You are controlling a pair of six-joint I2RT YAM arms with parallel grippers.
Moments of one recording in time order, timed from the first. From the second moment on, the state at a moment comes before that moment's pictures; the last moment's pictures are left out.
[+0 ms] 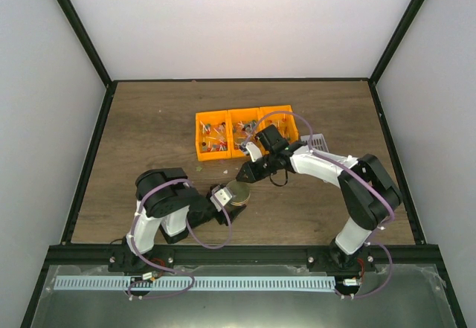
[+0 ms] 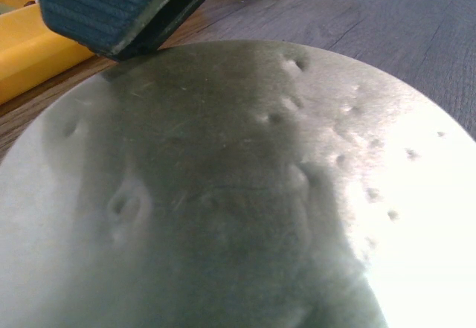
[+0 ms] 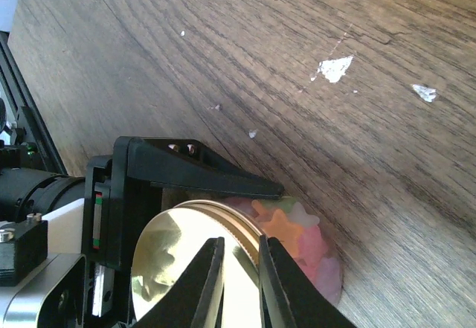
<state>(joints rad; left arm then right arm) -0.96 2.08 0.17 1.55 0.00 -0.03 0.65 1.66 0.99 -0.36 -0.62 0.22</state>
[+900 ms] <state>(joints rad) -0.96 2.07 0.15 1.55 0.00 -0.03 0.64 1.61 0.81 -0.10 -0.65 0.20</state>
